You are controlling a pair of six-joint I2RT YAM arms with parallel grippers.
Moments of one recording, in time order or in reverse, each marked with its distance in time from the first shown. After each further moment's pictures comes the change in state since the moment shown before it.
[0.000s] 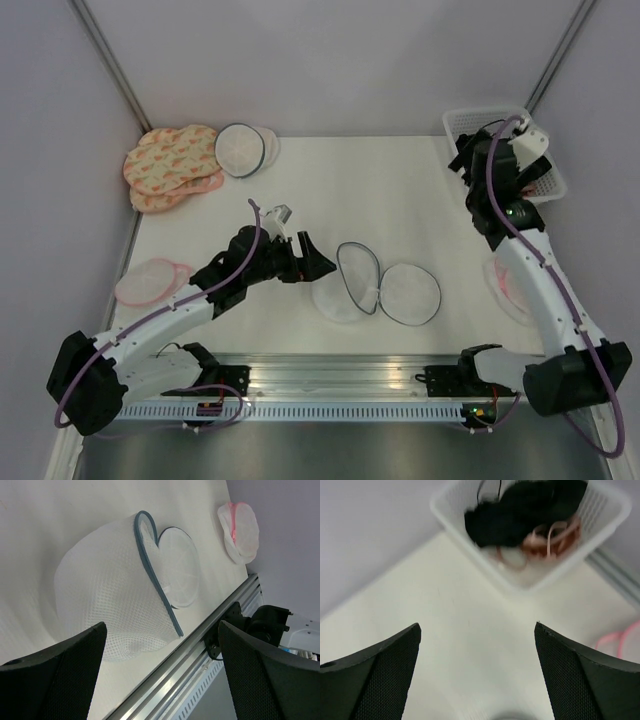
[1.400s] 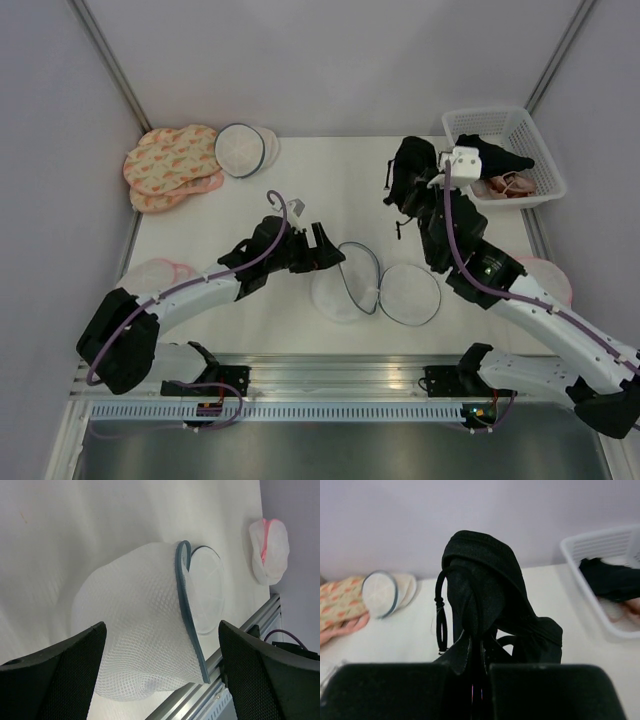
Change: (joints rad) left arm 0.010 0.257 0.058 0.122 -0.060 -0.029; right arm 0.689 -0.258 -0.198 0.256 0.169 -0.307
